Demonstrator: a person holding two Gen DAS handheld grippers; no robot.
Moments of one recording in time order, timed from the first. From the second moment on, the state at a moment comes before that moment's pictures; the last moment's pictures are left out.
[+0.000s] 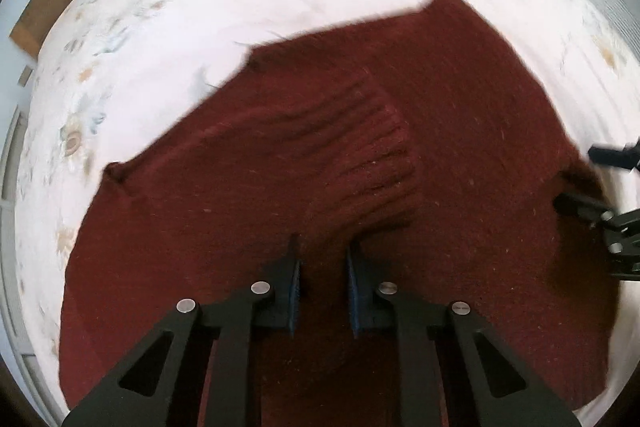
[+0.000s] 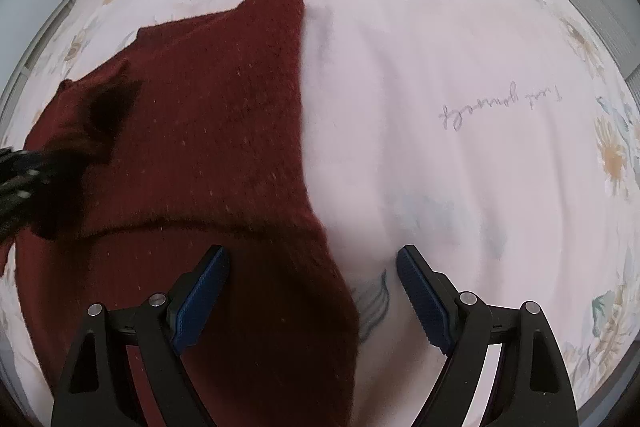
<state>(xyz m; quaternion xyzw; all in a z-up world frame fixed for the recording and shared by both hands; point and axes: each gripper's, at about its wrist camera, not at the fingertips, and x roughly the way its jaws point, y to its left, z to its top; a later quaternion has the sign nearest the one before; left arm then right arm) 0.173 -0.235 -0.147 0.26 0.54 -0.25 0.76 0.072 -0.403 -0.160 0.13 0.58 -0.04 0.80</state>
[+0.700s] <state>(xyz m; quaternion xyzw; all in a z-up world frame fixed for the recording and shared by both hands) 0.215 -0.008 -0.153 0.03 0.58 -0.11 0.80 0.087 -0.394 -0.169 0.11 0.57 -0.05 0.81</state>
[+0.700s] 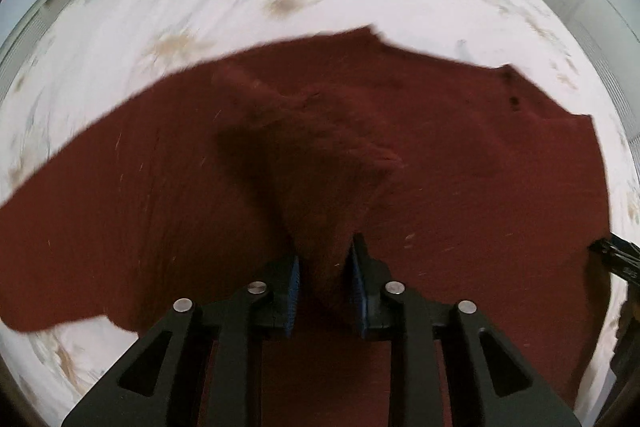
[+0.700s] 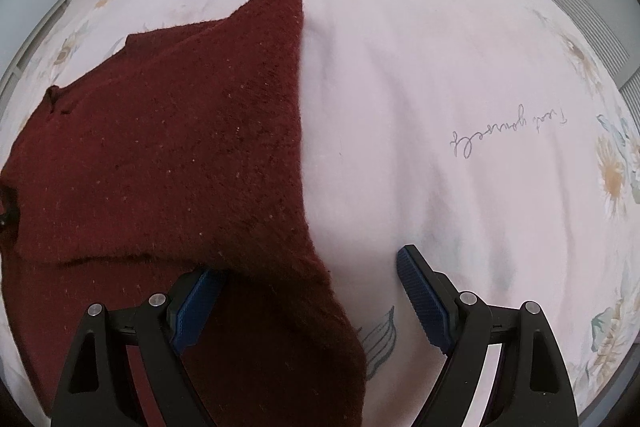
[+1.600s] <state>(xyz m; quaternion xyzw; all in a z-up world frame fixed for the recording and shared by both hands) 0.181 -0.054 -0.085 0.06 0.49 -0.13 0.86 0.147 -0.261 -0.102 0.01 0.51 0.03 0.86</state>
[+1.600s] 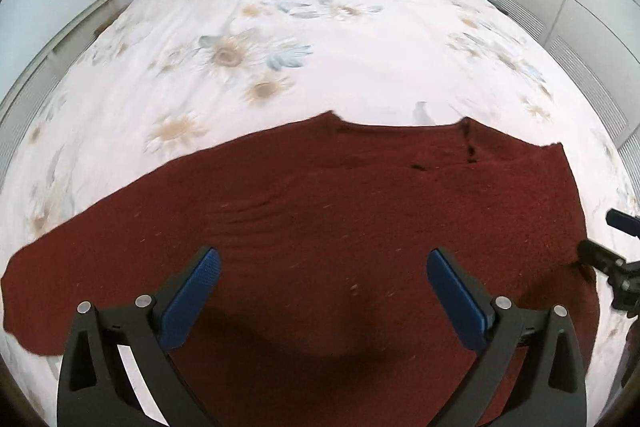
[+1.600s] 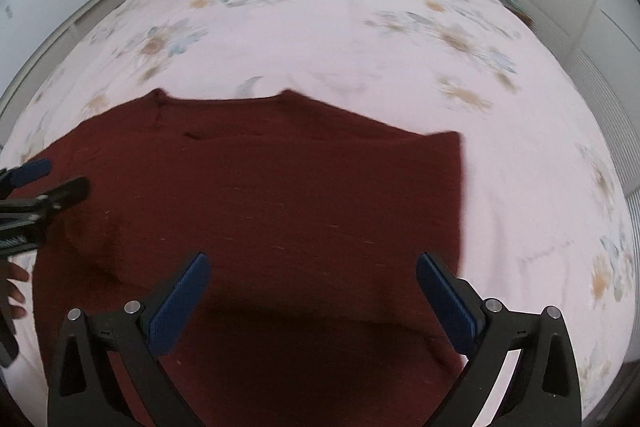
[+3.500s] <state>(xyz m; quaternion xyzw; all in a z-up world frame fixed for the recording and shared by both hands) 0.147 0.021 -0.114 -0.01 0.49 -0.09 0.87 0.121 -0.272 -0.119 0.01 0.53 -0.01 0.85</state>
